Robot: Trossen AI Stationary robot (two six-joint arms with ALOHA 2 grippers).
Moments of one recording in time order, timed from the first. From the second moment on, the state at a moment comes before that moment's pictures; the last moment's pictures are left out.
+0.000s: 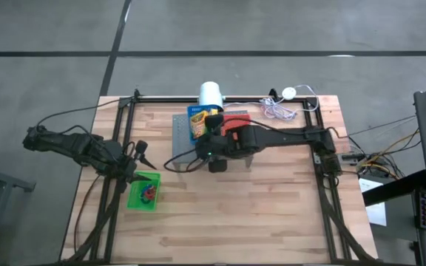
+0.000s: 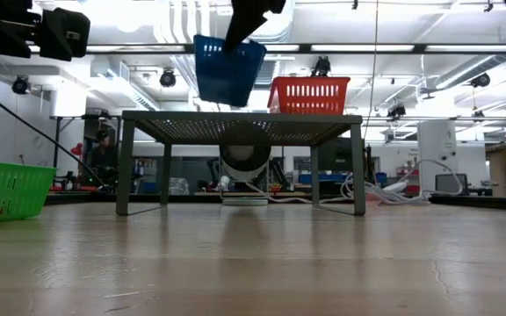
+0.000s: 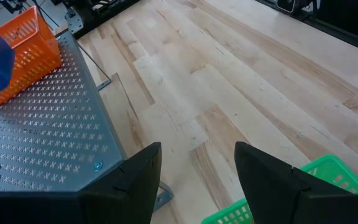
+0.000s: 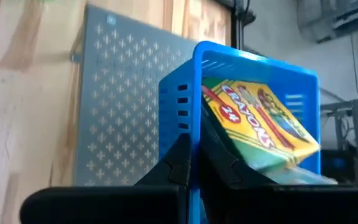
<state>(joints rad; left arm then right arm) -0.25 0.47 0.55 -0.69 0.01 0.39 0.09 2.03 2.12 -1.04 0.52 -0.27</state>
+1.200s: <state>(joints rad) -0.25 0.47 0.55 -0.69 0.01 0.39 0.06 2.18 2.24 -1.26 0.44 -0.07</state>
